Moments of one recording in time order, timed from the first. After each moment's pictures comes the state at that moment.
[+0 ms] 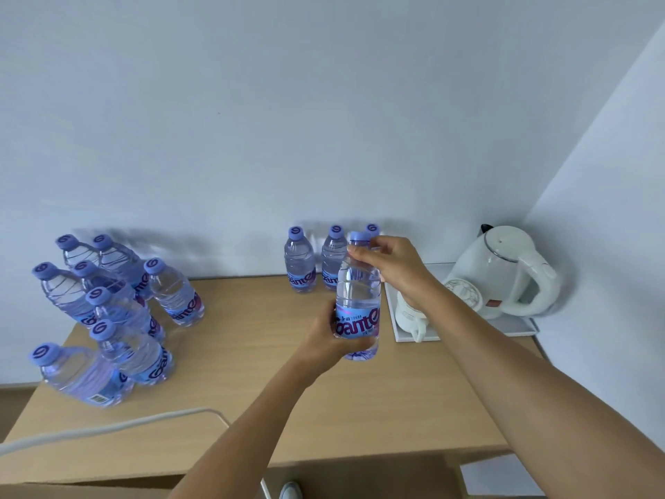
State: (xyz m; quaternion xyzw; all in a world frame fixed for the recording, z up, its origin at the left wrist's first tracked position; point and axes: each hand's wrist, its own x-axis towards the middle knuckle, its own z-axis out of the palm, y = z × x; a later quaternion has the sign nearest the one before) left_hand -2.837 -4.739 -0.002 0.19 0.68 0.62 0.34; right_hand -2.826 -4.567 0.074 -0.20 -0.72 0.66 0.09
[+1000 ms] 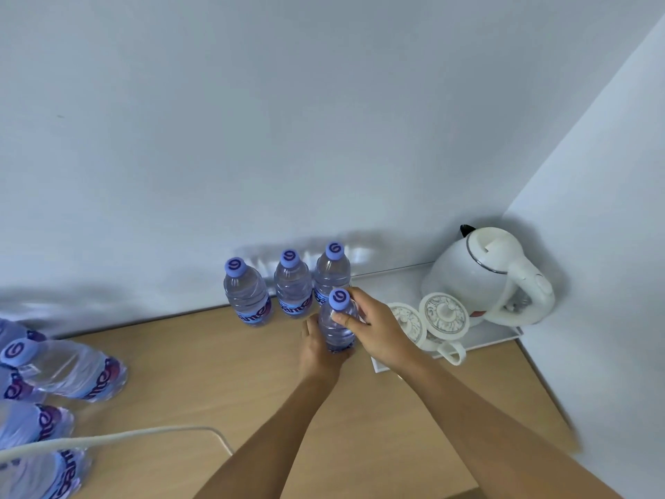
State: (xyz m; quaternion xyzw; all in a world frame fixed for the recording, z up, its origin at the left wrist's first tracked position) left_hand -2.901 -4.633 -0.114 0.18 0.80 0.53 0.21; right_hand -2.843 -4.530 -0.022 -0.23 -0.80 0.55 0.09
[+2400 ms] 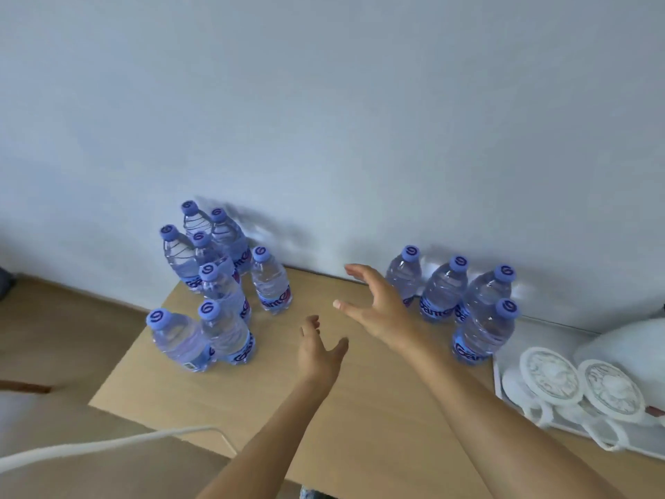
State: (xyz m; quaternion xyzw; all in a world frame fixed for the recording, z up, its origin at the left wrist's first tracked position) left_hand -2.924 -4.836 -0.065 -0.09 0.84 0.53 0.08; right_hand -2.938 -4.708 0.017 -0.02 -0.85 0.53 0.01
